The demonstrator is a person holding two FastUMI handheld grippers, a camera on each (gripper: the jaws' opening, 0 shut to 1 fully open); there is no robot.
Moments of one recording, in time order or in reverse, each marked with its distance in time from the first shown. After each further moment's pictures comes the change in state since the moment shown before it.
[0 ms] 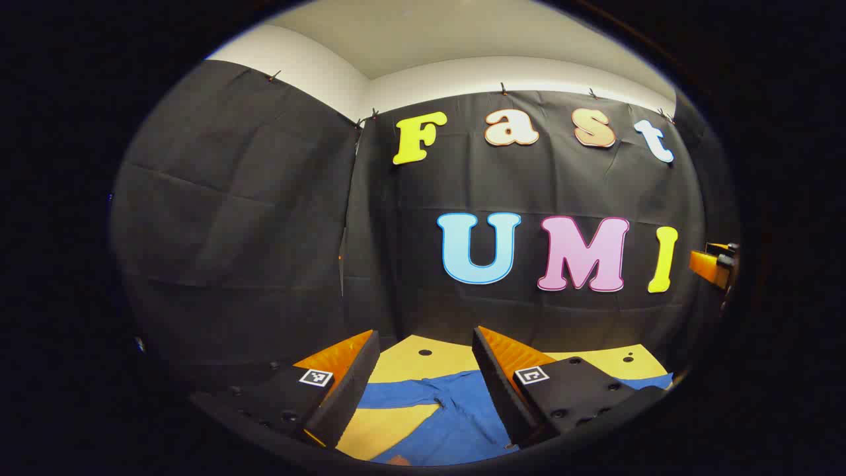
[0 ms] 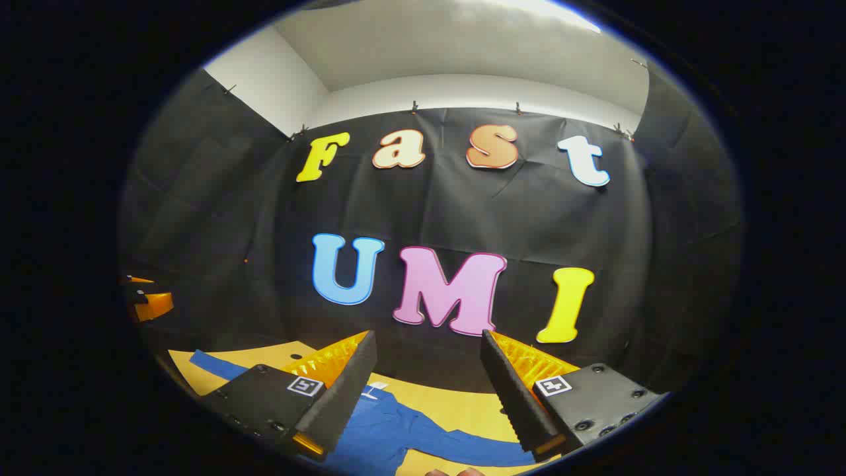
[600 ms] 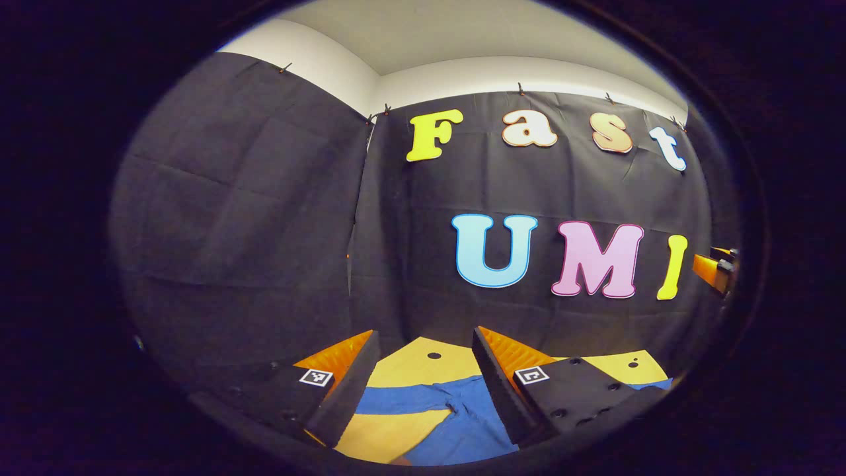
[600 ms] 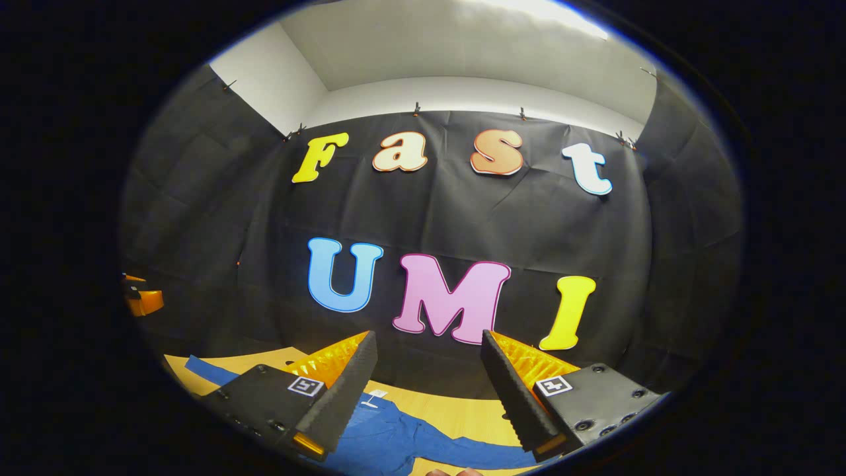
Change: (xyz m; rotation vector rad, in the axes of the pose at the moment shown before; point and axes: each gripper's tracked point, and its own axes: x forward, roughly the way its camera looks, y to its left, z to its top) left arm 0.026 0.053 0.013 -0.009 0.002 0.010; right arm 0.026 0.035 0.024 -0.015 -0.032 -0.049
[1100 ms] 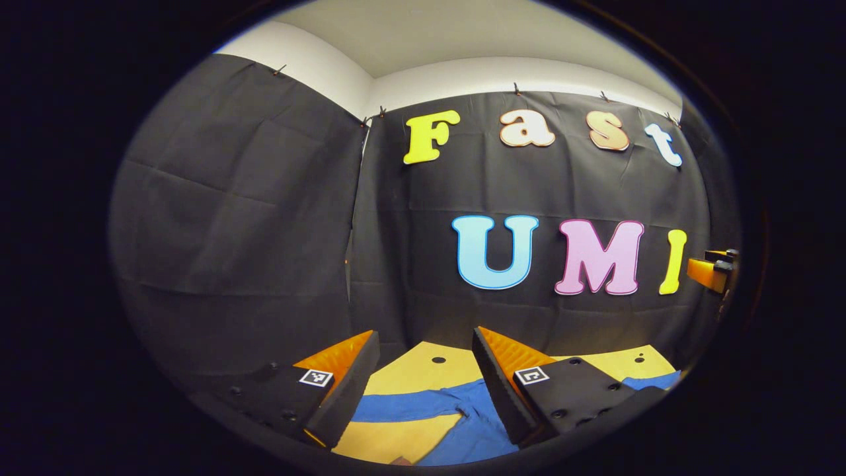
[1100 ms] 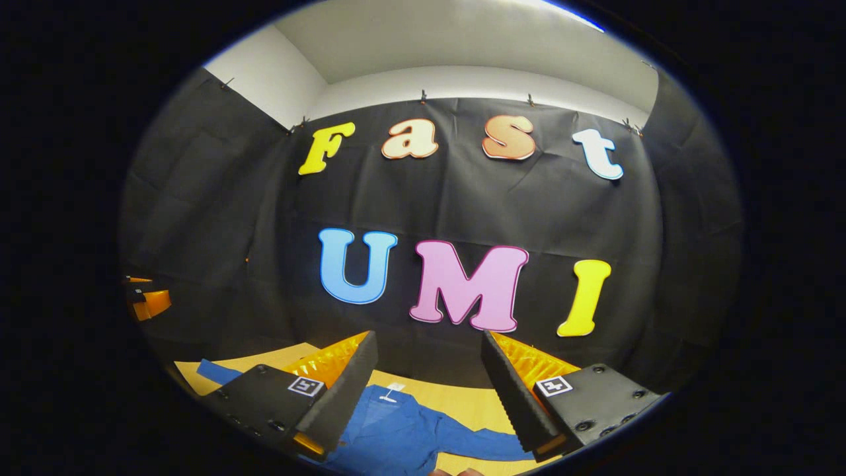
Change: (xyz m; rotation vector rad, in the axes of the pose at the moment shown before) left arm 0.021 0.008 -0.004 0.025 0.007 -0.027; right arm 0.002 0.018 -0.027 0.047 0.098 -0.010
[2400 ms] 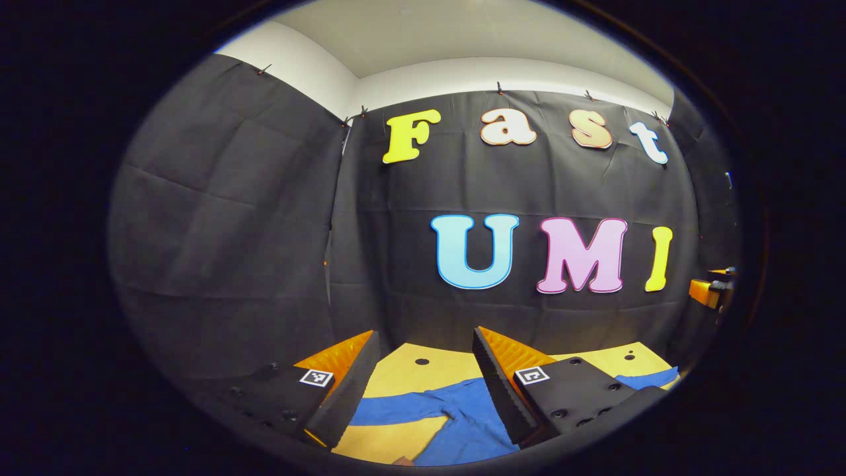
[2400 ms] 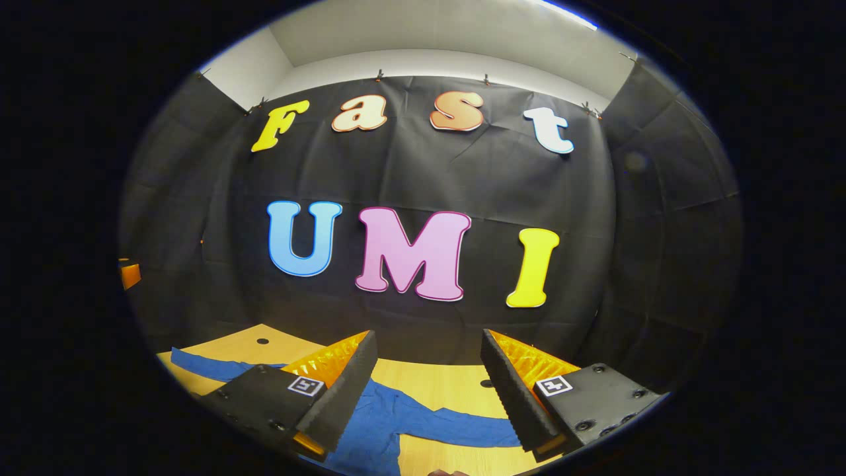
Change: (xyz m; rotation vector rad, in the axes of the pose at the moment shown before) left arm 0.007 -0.036 0.001 0.009 -0.013 -0.098; right arm -0.018 -0.090 -0.061 0.011 0.084 -0.209
